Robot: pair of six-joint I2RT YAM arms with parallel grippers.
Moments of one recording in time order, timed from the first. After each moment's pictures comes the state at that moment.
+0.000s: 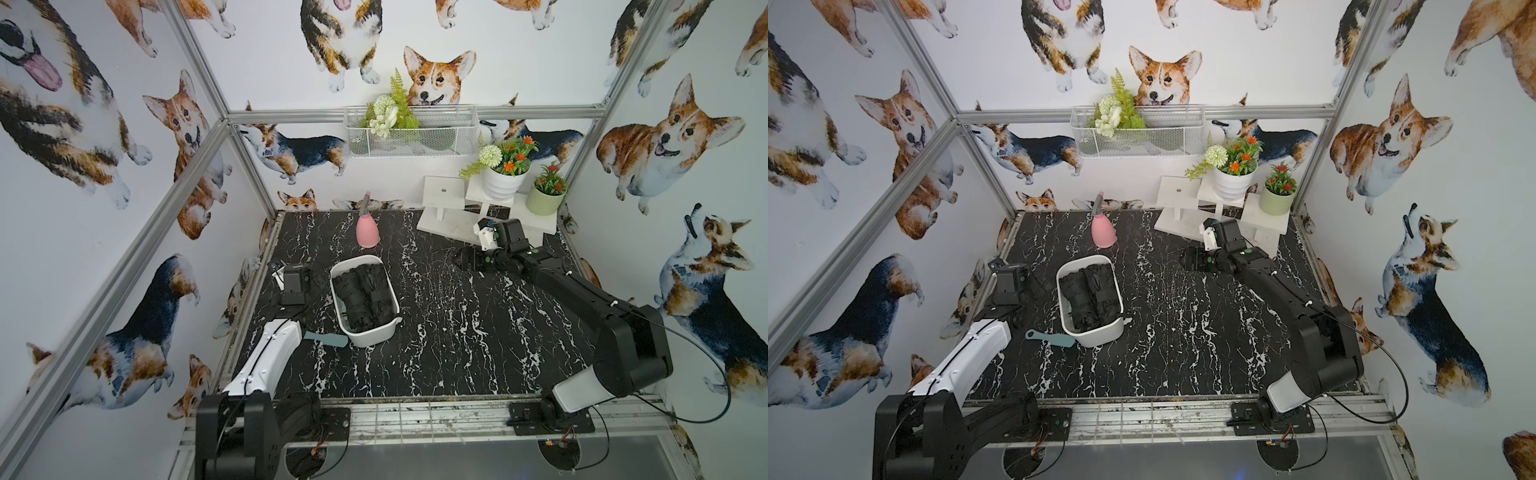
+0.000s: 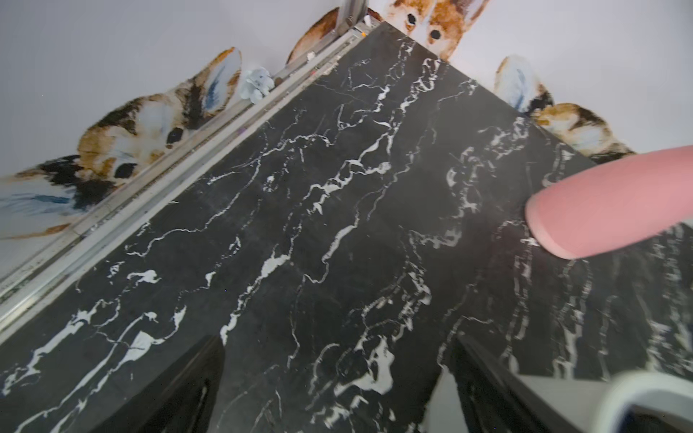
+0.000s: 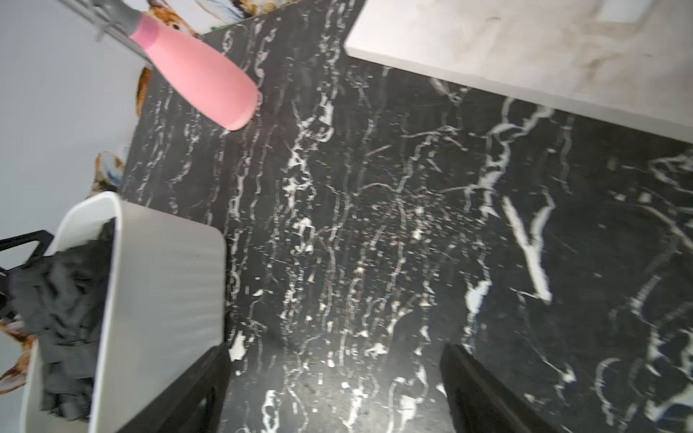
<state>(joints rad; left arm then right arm) 0.02 1.17 0.60 -0.14 -0.38 -0.50 0.33 1.50 1.09 -0.40 -0.30 0.34</state>
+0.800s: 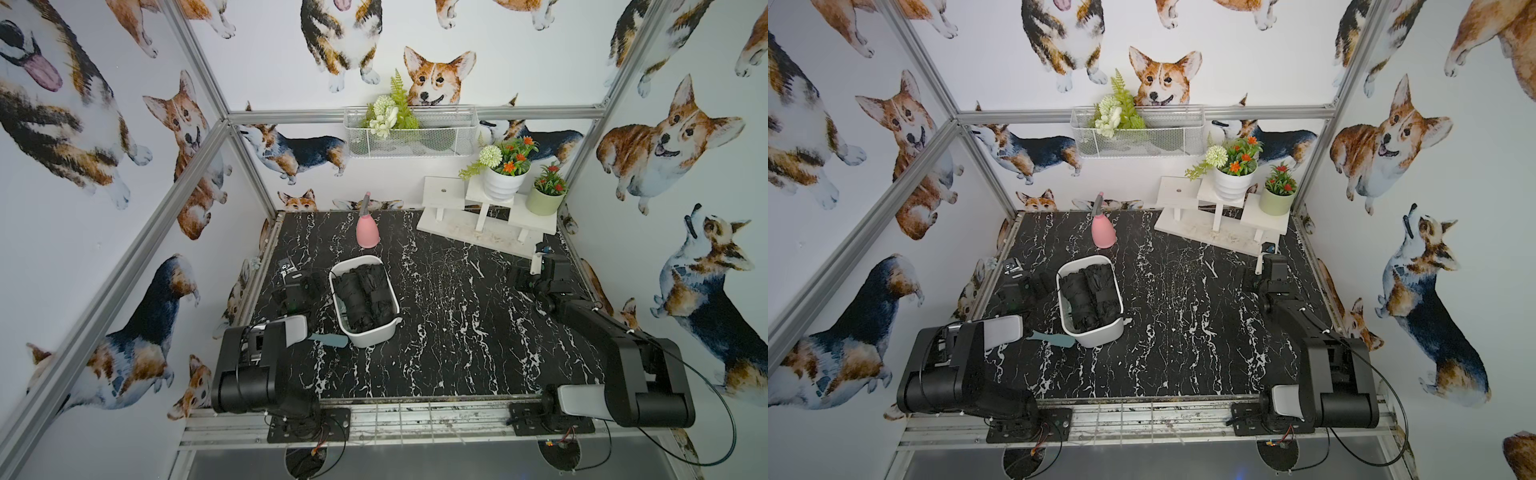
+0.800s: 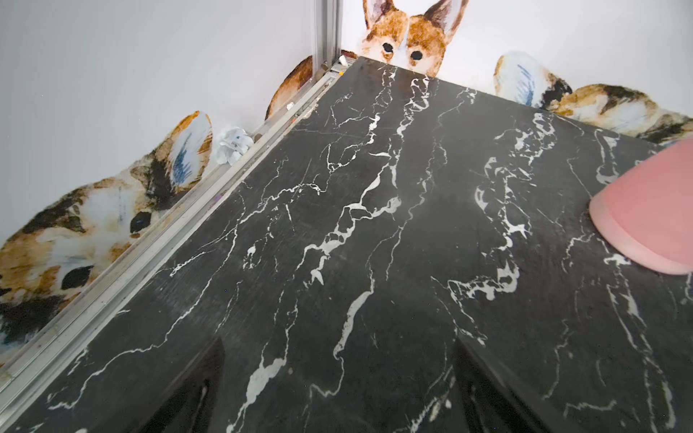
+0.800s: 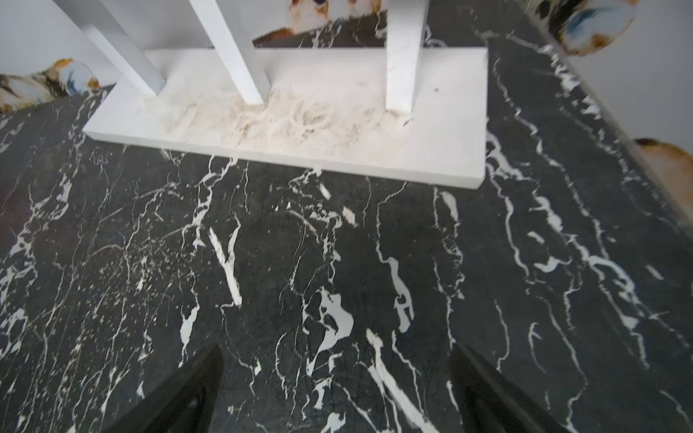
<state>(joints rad) 0.06 1.50 0.46 0.56 -0.32 -0.21 0.02 1.32 0.61 0.08 -0.02 0.18</state>
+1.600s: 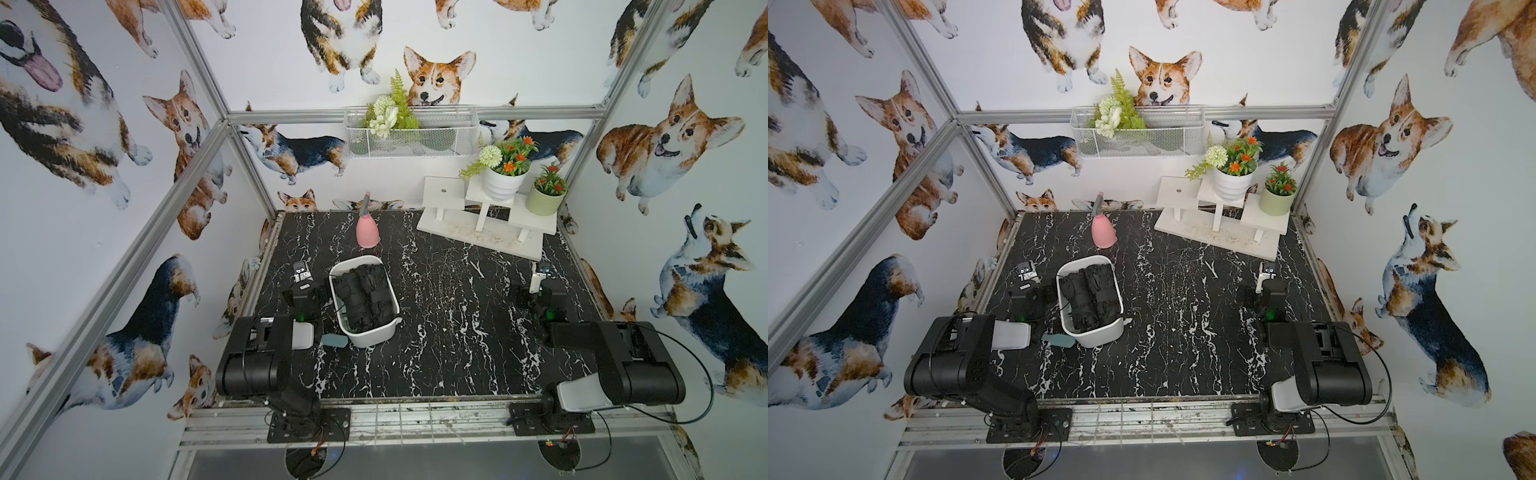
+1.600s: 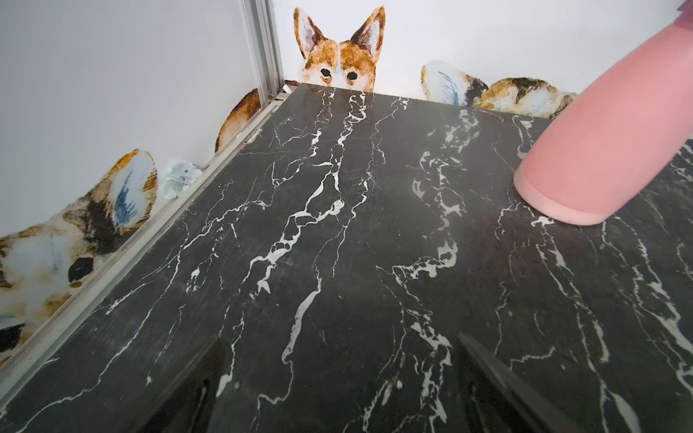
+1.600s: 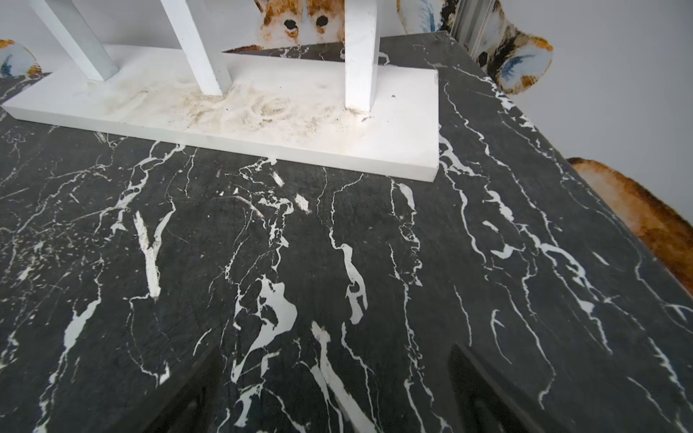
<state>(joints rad) 0.03 1.57 0.37 0.83 -0.26 -0.11 0.01 1.44 0.33 0.64 0.08 0.08</state>
